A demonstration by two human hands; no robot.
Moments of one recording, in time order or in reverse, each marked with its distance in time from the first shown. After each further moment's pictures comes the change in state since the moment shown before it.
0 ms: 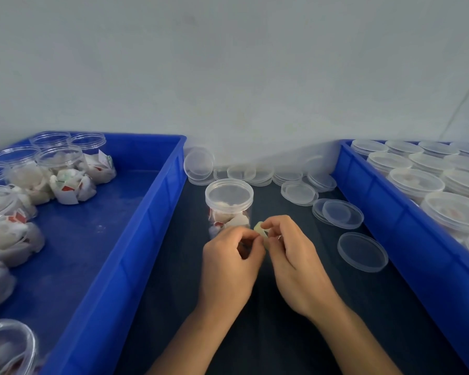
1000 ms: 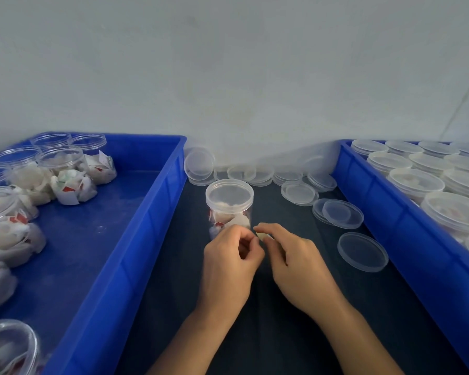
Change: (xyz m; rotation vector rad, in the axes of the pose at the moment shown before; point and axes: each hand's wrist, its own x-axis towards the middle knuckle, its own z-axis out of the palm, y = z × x) left_hand 0.000 -0.002 0.000 0.055 -0.005 0.000; right_hand 0.004 0.009 0.000 -0.193 -0.028 -0.039
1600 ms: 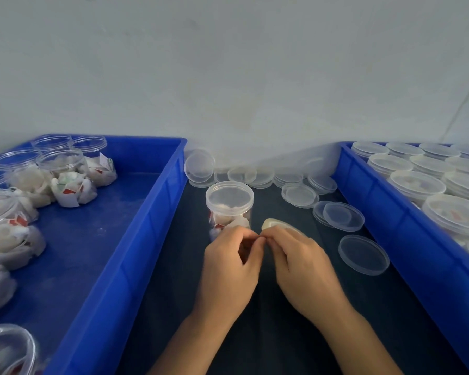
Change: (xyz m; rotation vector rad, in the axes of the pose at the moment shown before) left_hand 0.000 -0.001 -0.004 -0.047 -0.053 0.032; right_hand -0.001 -0.010 -0.011 -0.175 0.058 -0.131
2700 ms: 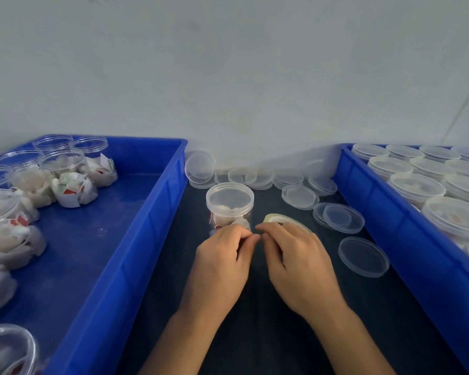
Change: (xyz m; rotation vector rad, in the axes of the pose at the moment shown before) left_hand 0.007 0.008 -0.019 0.166 -0.029 0.122; right_hand 0.006 -0.012 0.000 -0.081 0.066 0.034
